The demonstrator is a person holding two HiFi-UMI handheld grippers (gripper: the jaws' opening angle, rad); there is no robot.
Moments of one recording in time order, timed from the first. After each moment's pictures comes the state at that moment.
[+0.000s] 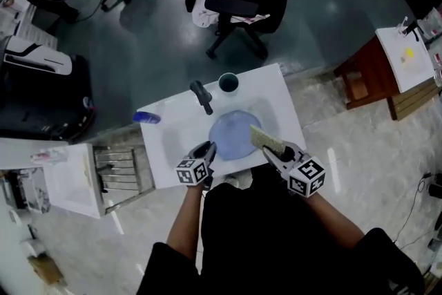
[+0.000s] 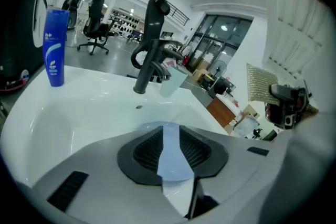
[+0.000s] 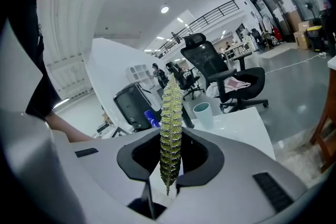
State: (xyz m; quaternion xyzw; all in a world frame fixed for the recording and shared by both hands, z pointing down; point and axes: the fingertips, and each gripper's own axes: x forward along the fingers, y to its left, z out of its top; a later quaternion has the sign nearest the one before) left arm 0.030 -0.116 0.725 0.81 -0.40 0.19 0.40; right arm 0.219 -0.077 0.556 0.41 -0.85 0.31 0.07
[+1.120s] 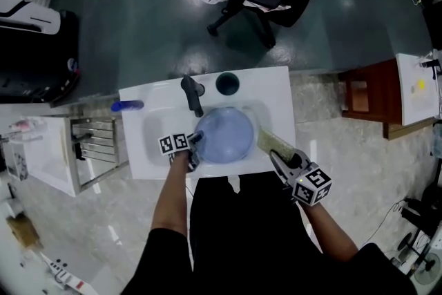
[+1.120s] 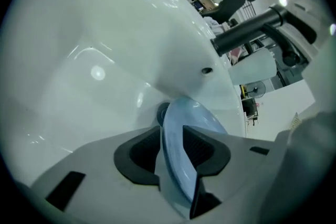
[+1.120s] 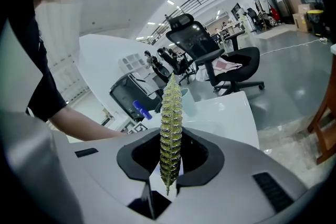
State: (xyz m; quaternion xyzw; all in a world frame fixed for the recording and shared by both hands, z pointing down) left arm 0.009 -0.140 0.890 0.59 -0.41 0.18 0.67; right arm 0.273 -0.122 0.619 0.39 -0.83 0.39 0.12
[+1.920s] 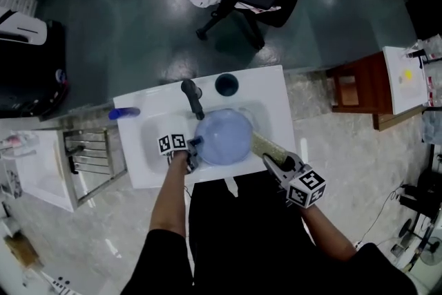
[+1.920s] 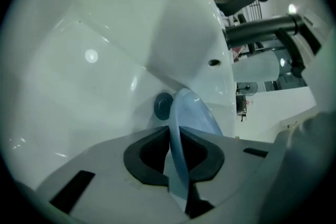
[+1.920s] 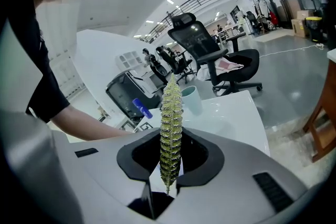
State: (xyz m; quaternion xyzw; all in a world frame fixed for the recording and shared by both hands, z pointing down) left arm 0.019 -0.135 0.901 0.58 -0.33 0.18 0.72; right arm 0.235 -0.110 0.612 0.41 -0.82 0.38 0.14
